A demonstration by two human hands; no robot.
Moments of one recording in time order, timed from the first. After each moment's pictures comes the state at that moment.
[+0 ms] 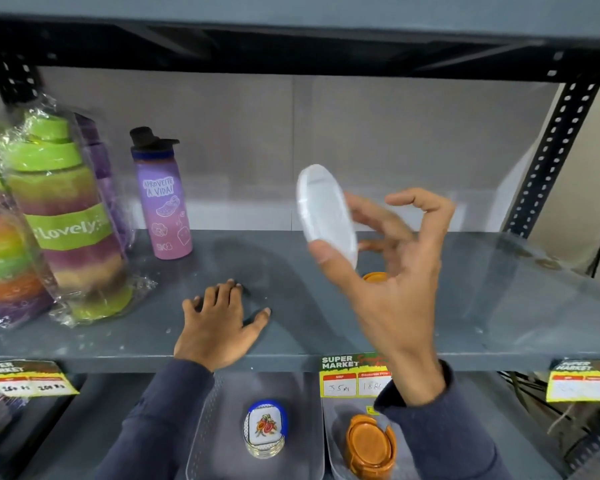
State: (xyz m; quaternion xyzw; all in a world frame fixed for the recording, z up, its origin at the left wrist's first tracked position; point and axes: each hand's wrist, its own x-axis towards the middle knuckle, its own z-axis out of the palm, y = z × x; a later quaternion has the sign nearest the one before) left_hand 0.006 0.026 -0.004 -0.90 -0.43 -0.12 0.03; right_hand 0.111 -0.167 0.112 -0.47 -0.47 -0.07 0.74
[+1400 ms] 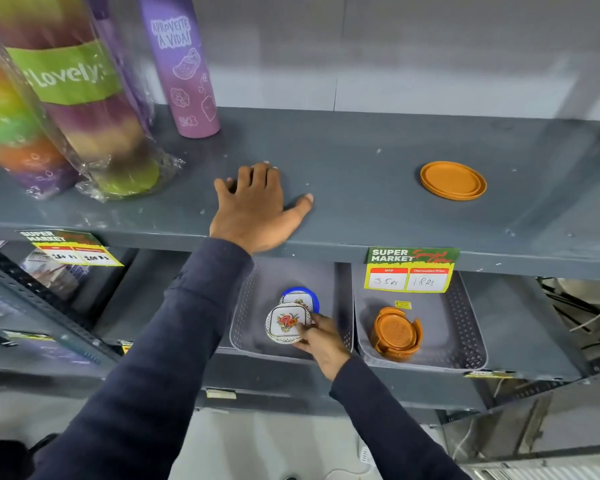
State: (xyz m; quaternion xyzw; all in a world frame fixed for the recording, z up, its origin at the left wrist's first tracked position) left_hand 0.008 0.030 -0.008 -0.90 -0.43 -0.12 0.02; right_hand 0.071 -0.100 -0.236 -0.62 -0.09 0.54 0.57
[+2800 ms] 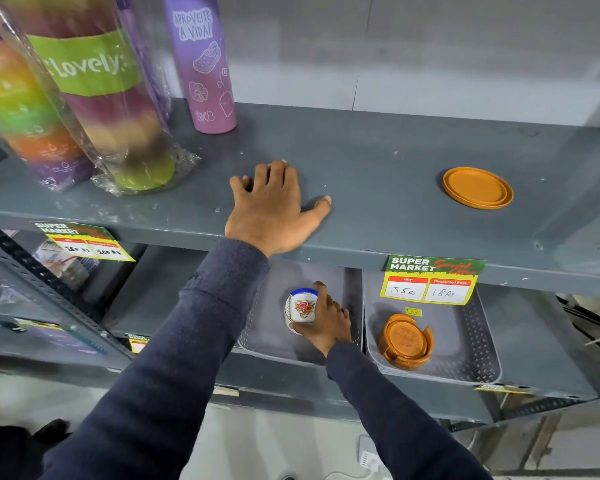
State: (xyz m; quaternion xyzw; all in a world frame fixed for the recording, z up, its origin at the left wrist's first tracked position) left_hand 0.007 0.029 -0.003 -0.90 -0.43 -0.11 0.02; right_hand 0.099 -0.058 -0.273 -0.85 -0.44 0.21 0.21
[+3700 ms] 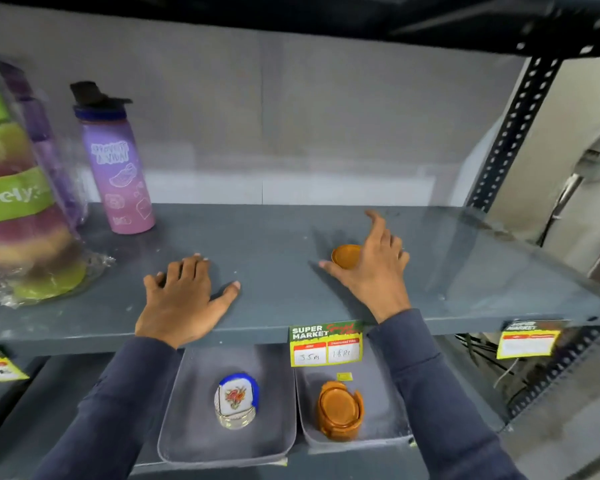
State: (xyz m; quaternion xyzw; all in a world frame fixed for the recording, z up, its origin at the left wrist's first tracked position) left_hand 0.006 0.031 -0.008 -0.90 -0.43 -0.11 0.02; right_hand 0.232 -0.141 0.025 -0.86 -0.35 -0.11 0.35
